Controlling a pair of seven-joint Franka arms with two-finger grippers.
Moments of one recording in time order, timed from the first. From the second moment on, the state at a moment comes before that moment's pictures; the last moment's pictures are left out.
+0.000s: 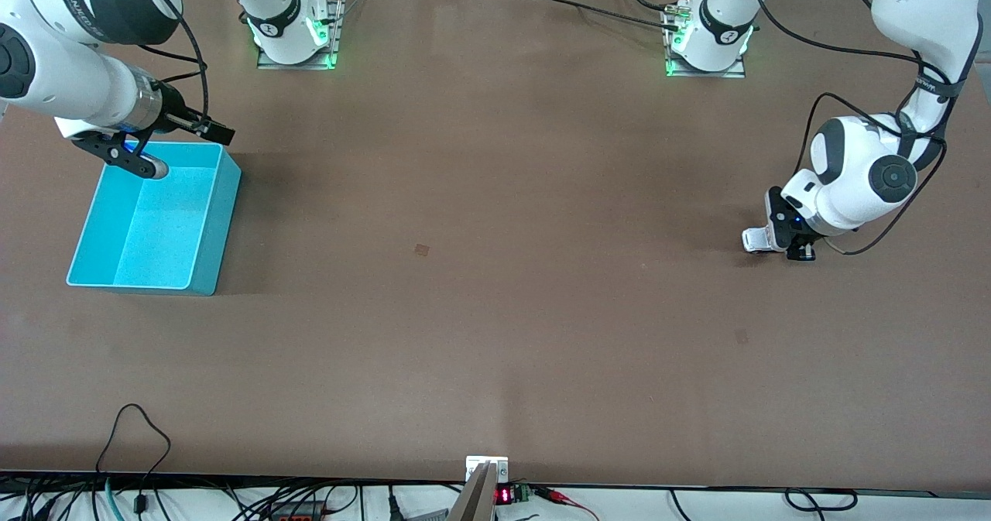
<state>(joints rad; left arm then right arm) 0.22 0.38 -0.04 -2.26 0.14 2.58 1.59 0.09 -0.08 0.00 -2.02 0.00 1.57 0.54</state>
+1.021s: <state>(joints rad) 0.34 0.40 -0.04 -2.24 0.16 2.59 1.69 0.09 -0.08 0.00 -2.02 0.00 1.57 0.54</state>
